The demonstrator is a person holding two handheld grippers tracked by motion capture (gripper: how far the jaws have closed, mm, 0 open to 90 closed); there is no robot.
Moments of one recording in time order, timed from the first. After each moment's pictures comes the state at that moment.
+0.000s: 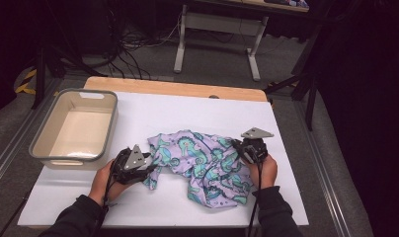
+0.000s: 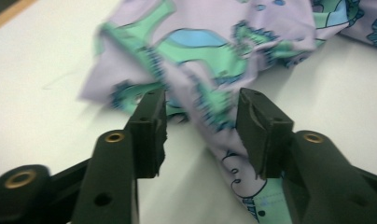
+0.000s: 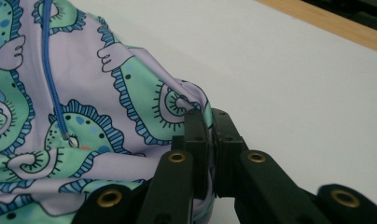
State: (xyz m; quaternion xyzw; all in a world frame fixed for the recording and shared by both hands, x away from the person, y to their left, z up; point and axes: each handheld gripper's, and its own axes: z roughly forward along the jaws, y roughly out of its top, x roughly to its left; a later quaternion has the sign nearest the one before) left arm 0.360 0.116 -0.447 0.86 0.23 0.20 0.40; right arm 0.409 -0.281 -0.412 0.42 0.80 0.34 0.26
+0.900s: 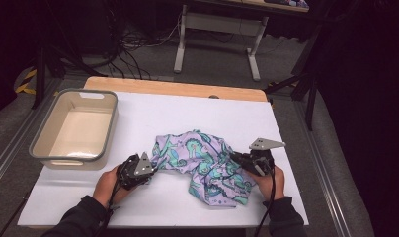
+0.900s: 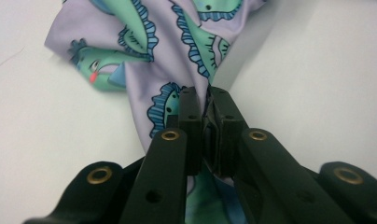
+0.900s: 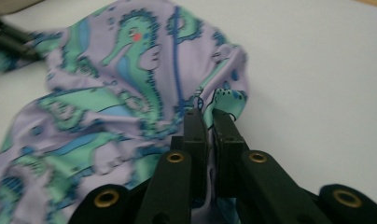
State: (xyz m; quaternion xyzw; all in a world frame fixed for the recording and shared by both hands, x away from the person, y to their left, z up) left arm 0.352 0.107 -0.460 0.91 0.20 0.18 0.33; right arm 0.377 -0.295 -0.412 0.36 0.82 0.41 0.15
